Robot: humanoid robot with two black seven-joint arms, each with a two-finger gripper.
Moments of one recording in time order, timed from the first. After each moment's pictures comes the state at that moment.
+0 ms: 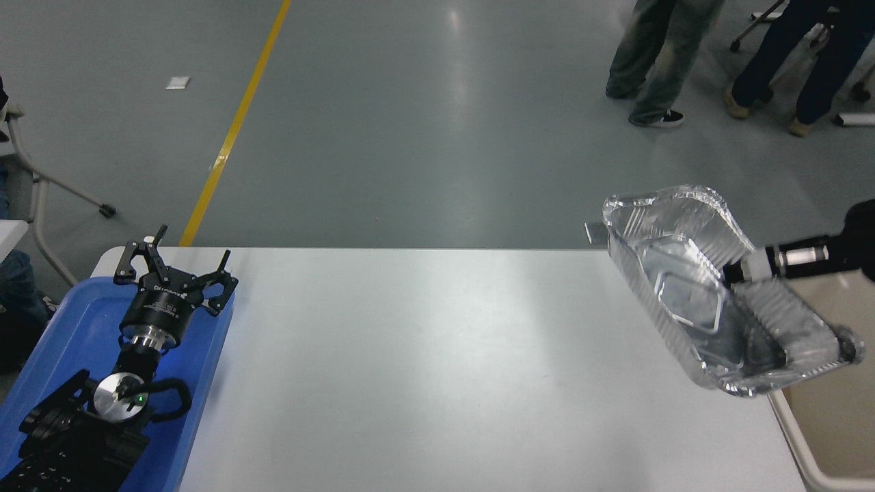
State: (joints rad) left arm -0.54 0.22 -1.14 -0.30 -0.11 -0.79 -0.17; right arm 2.63 -0.65 -1.67 1.74 -0.69 0.37 0.61
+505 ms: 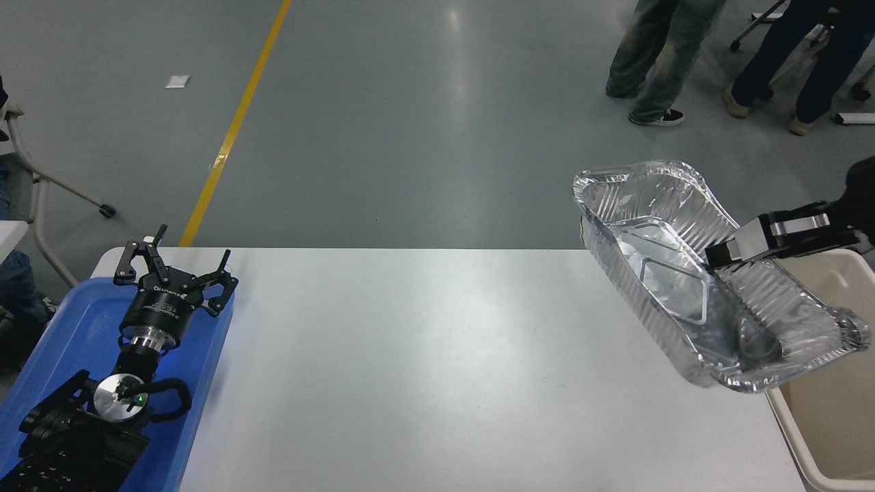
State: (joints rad) left arm -0.54 0.22 -1.14 -0.30 -0.11 -0.79 -0.17; right arm 2.54 -0.67 -1.63 1.68 -0.68 0.42 0.61
